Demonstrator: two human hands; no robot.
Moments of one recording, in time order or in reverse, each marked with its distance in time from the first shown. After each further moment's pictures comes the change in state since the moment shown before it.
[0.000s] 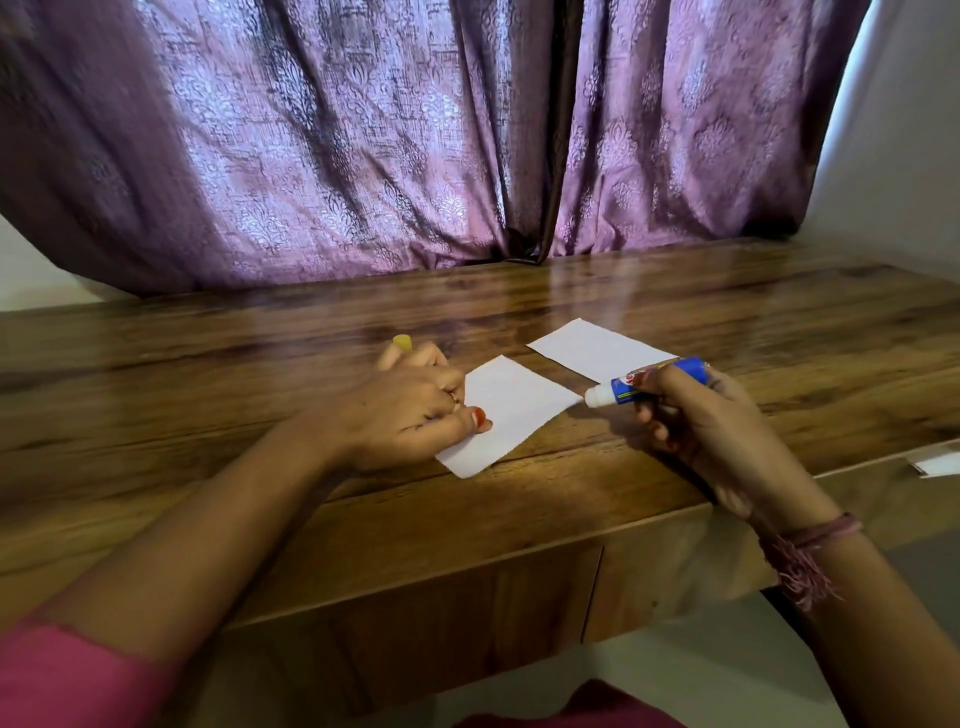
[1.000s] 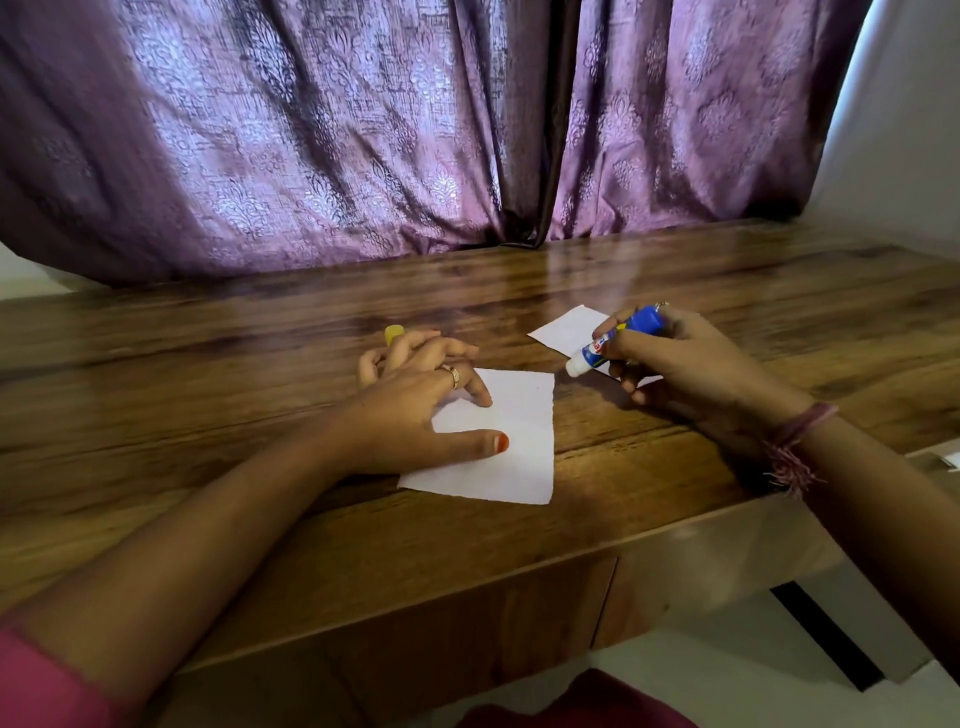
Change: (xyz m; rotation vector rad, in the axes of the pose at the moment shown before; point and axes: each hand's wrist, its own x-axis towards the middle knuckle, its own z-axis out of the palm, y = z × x) left_hand 0.008 -0.006 0.022 -0.196 0.000 -0.254; right_hand 0.047 -0.015 0.006 -0.358 -0.079 0.039
